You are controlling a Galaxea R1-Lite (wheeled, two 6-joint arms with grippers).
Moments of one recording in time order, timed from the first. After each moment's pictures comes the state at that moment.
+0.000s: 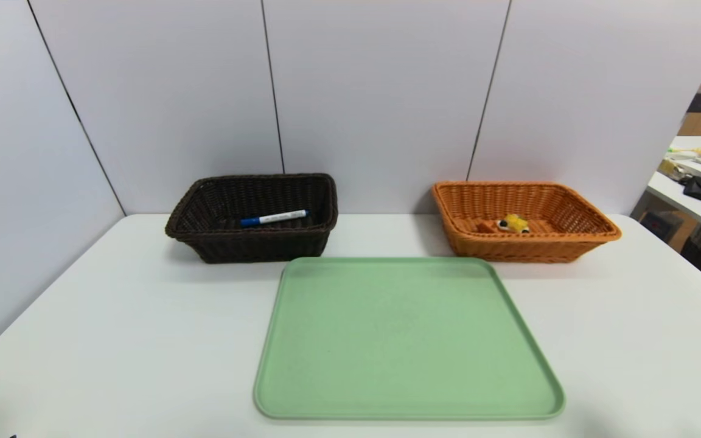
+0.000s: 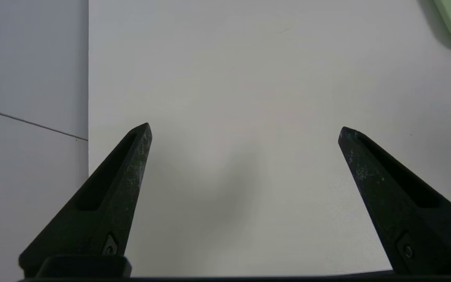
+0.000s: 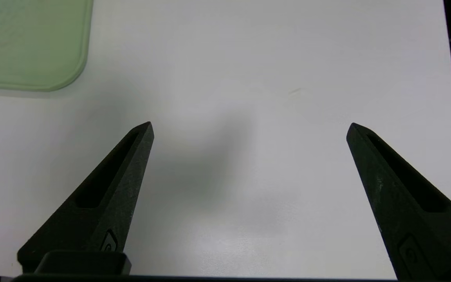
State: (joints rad) left arm -0.02 0.62 -0.65 0.52 0.03 0.27; right arm 0.12 0.74 -0.56 0.47 -0.24 -0.07
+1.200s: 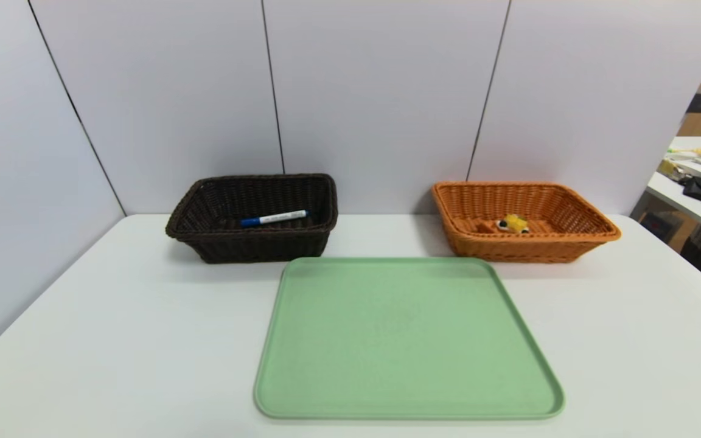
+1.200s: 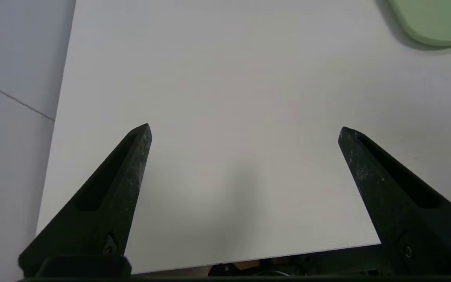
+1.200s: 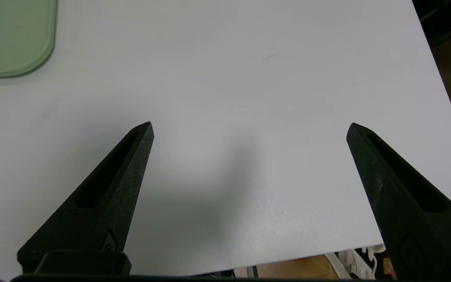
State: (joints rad) left arm 0.16 0.34 -0.53 0.57 -0.19 0.27; right arm 0.00 0.47 -0.42 0.49 -0.21 -0.08
